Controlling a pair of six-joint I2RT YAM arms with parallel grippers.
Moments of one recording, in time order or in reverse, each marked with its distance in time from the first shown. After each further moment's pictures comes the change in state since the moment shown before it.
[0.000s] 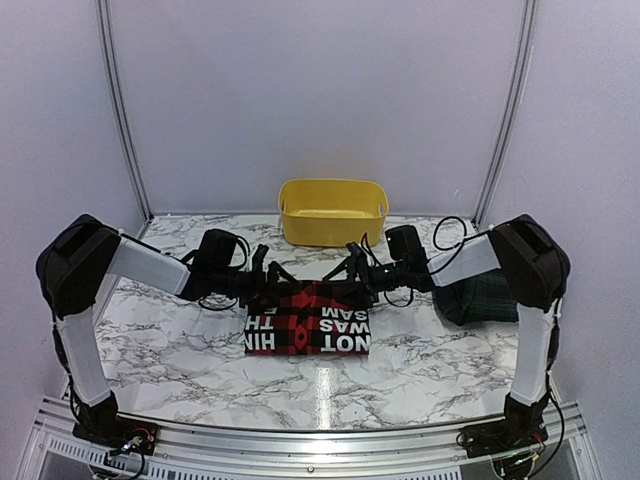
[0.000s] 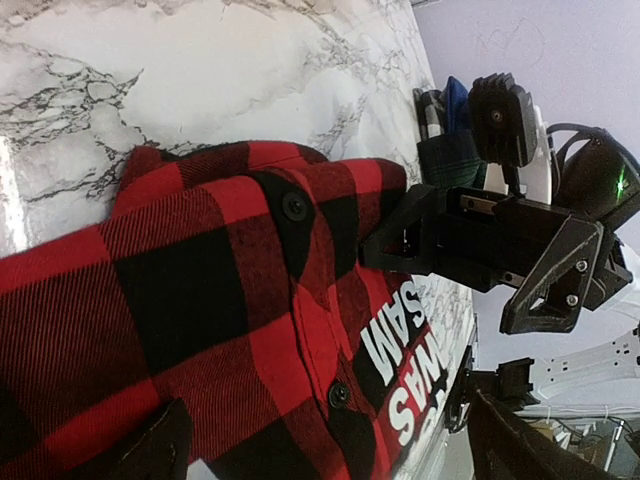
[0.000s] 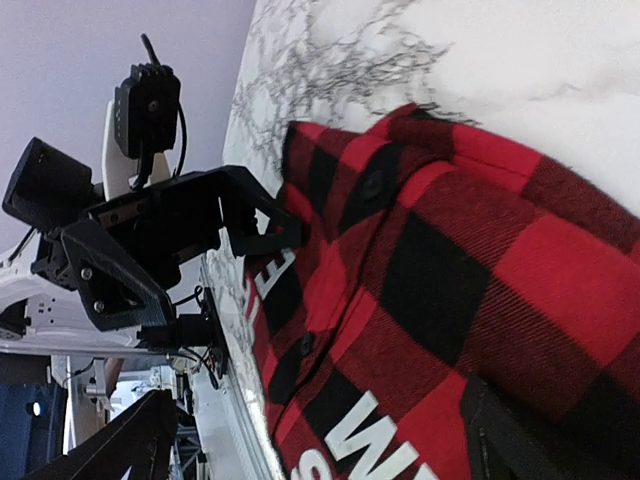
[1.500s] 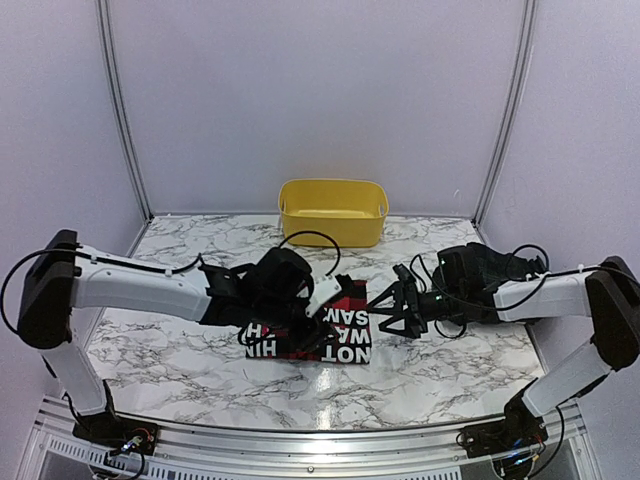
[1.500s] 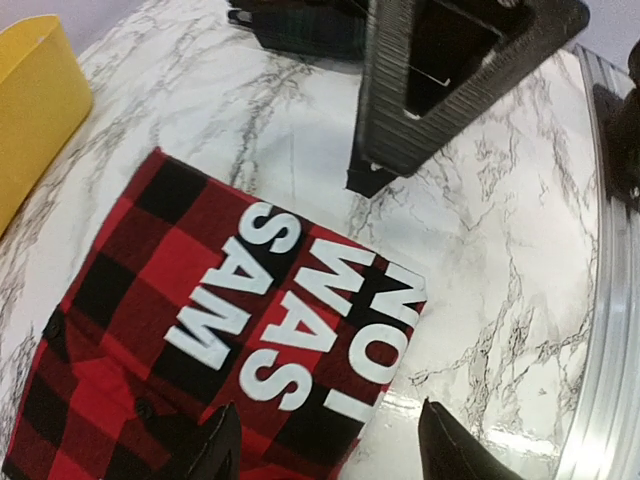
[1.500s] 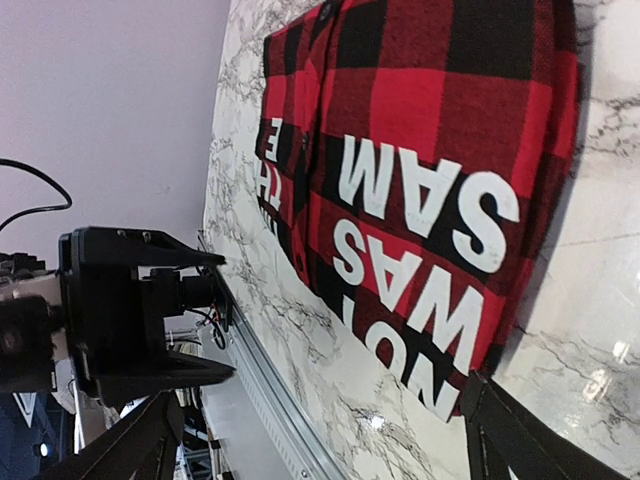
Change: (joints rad) left arm -0.486 -0.207 0.156 -0.459 -0.588 0.866; right arm -0.036 -0.602 -0.499 -0.150 0.082 0.025
